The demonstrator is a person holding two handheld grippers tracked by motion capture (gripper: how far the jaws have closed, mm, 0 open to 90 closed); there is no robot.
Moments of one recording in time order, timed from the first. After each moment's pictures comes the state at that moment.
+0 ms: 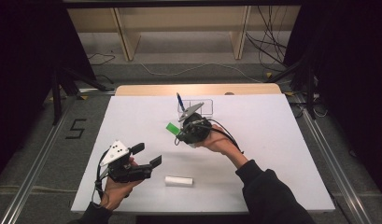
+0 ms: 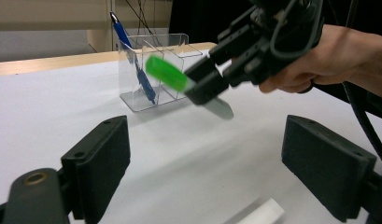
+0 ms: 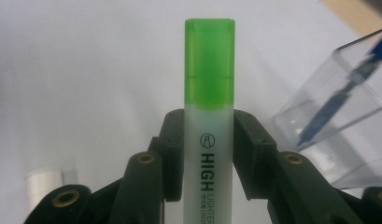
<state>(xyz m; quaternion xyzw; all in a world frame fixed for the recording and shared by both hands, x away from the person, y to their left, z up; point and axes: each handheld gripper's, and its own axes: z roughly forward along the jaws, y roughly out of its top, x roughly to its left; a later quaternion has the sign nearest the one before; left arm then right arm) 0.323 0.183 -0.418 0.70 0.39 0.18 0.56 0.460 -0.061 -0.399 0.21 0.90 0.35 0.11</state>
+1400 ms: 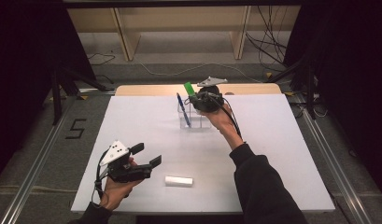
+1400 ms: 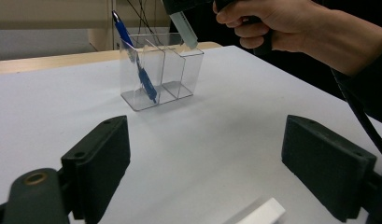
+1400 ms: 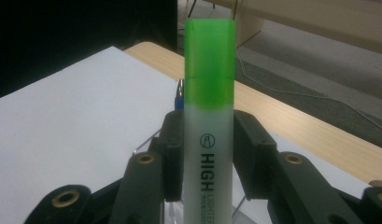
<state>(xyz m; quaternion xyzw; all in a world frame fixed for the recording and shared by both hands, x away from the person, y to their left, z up) 0.323 0.183 -0.419 0.70 0.40 0.17 0.57 0.527 -0.093 -0.376 0.37 0.78 0.45 0.23</state>
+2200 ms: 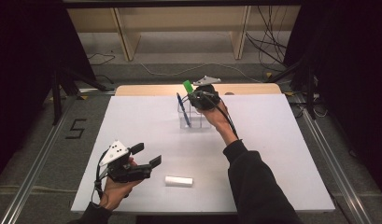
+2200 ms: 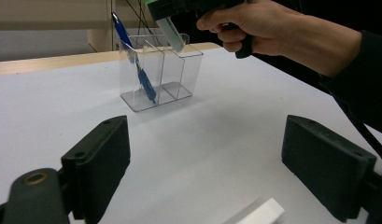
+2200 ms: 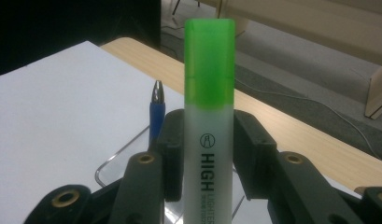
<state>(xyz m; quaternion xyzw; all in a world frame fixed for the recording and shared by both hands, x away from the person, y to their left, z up) 0.323 0.183 -0.418 0.70 0.40 0.17 0.57 0.546 -0.082 -0.389 0.37 0.78 0.43 0.26</state>
